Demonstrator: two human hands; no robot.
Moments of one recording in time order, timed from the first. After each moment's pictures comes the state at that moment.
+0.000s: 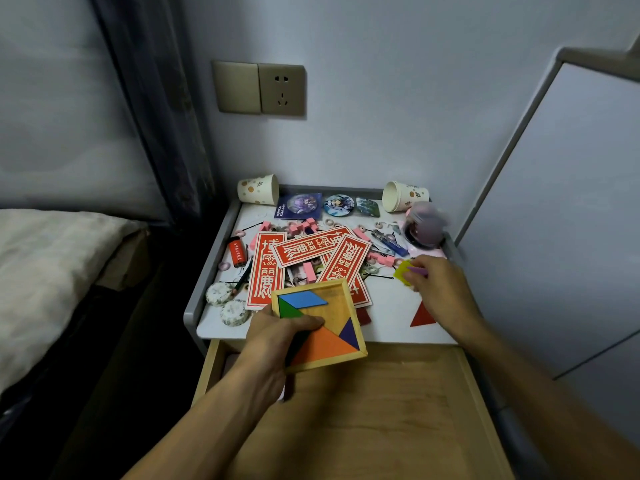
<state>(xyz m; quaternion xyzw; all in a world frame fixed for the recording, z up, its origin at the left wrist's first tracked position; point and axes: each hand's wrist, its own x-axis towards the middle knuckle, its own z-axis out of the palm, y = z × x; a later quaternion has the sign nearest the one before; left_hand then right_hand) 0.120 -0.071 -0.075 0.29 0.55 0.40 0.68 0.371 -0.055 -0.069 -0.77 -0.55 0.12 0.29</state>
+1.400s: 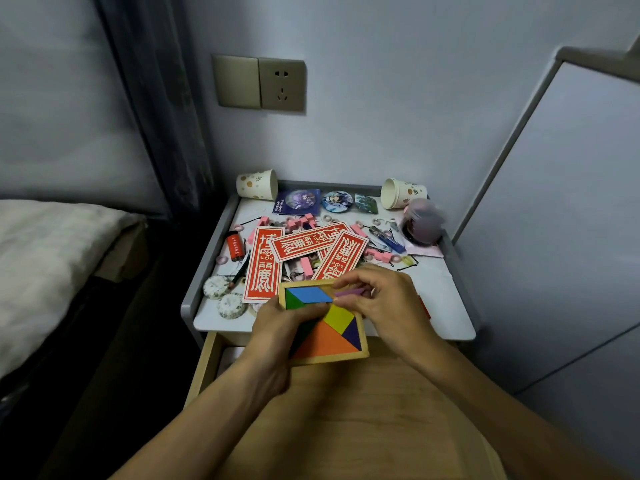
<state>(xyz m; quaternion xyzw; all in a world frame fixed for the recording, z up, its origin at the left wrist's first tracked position) 0.130 -0.079 -0.067 0.32 0.53 0.40 0.68 0.294 -0.087 -0.053 -0.58 -0.66 0.25 0.39</state>
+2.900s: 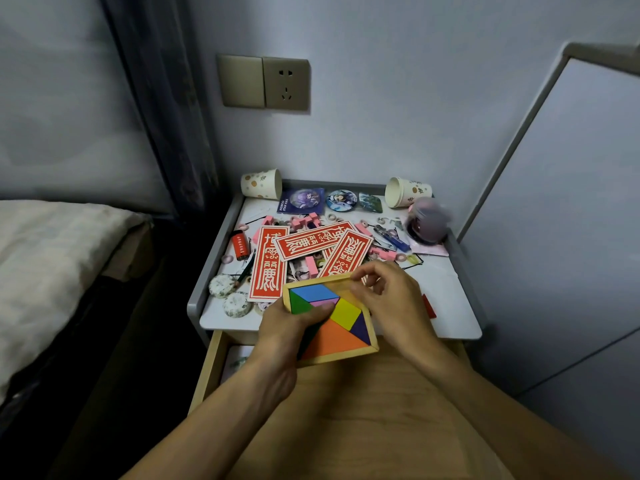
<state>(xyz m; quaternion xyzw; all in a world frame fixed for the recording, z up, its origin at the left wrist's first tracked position) 0.131 -0.083 -0.071 0.32 0.51 0.41 0.69 0.293 -0.082 -0.066 -0.66 -0.58 0.21 0.42</state>
